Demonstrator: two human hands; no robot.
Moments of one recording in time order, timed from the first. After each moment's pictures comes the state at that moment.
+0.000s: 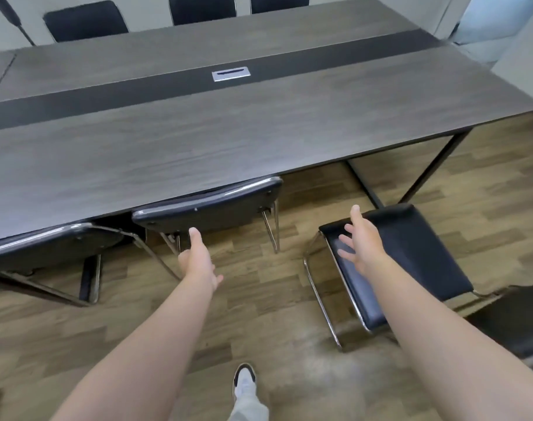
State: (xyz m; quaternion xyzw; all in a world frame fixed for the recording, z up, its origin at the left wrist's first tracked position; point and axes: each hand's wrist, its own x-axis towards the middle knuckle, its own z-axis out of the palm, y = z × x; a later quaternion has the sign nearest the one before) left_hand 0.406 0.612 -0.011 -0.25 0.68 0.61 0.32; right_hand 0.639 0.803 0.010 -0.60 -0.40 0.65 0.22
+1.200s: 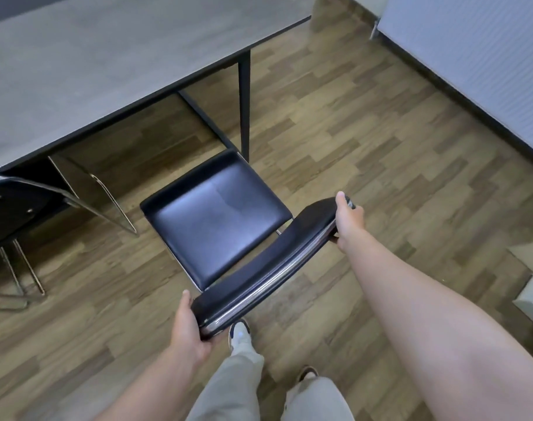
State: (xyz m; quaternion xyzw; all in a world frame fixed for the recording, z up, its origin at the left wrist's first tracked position) left_hand 0.883 0.728 -0.072 -0.26 0.63 0.45 0.58; right_hand 1.127 0.957 -0.030 -0.77 -0.17 0.54 0.30
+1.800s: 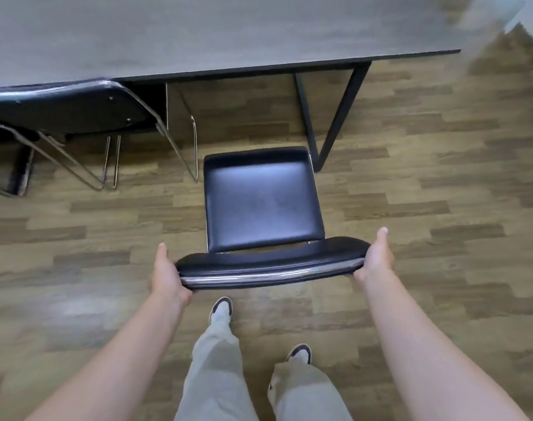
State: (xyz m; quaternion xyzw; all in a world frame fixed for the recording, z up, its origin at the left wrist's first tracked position) left_hand 0.917 0.746 -0.073 -0.41 0.59 0.62 0.32; right_hand 1.158 1.021 -0.062 -0.72 -0.16 0.63 0.24
